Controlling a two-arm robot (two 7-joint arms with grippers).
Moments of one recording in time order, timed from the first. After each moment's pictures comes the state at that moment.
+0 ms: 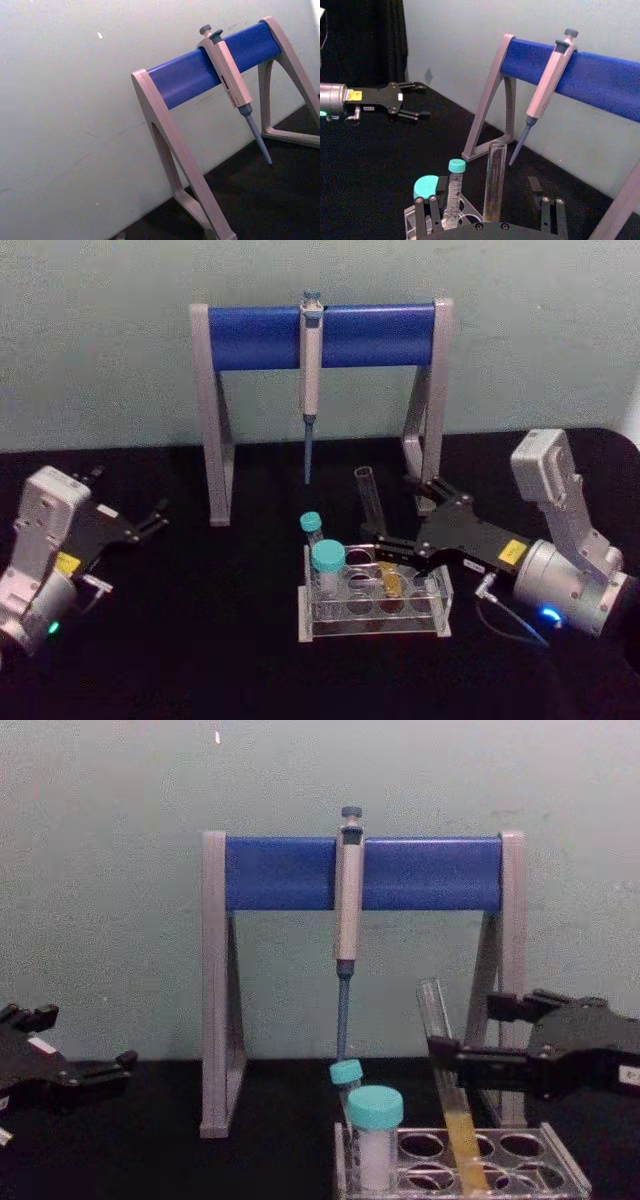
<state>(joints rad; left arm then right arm) -0.20 0.60 0.45 -1.41 -0.25 -0.12 0.03 0.23 0.54 -0.44 -1.57 0.41 0.02 0.48</state>
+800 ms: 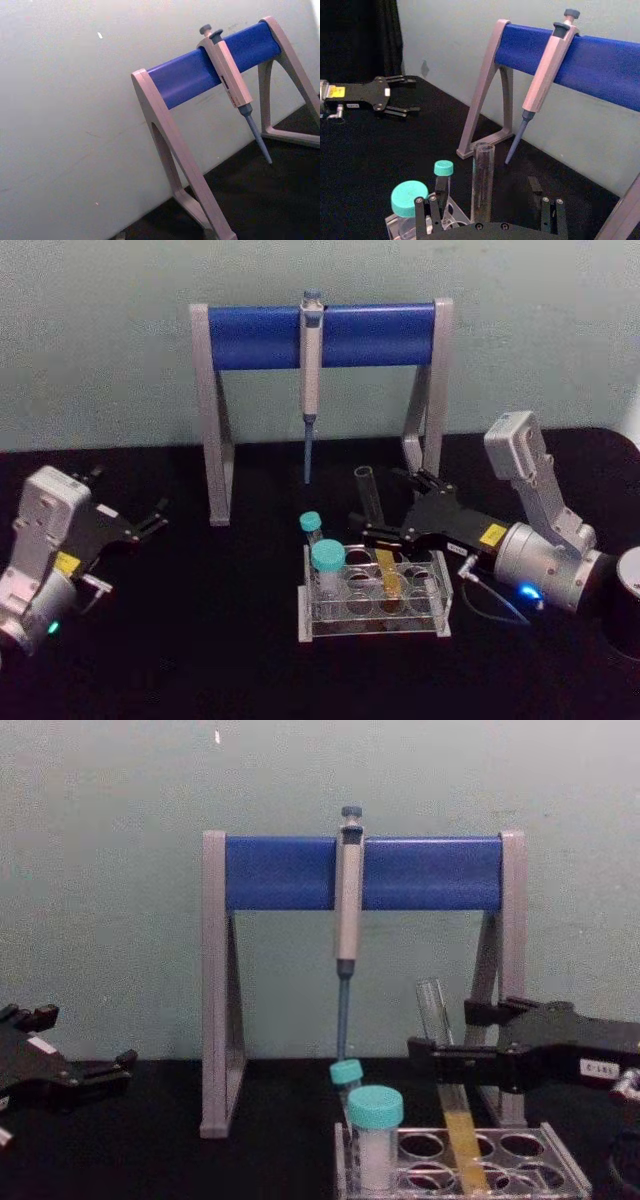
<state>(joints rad) -0.20 0.60 0.45 -1.41 -0.25 -0.12 0.03 0.32 0.47 -0.46 -1.45 0.39 0.06 0.52</state>
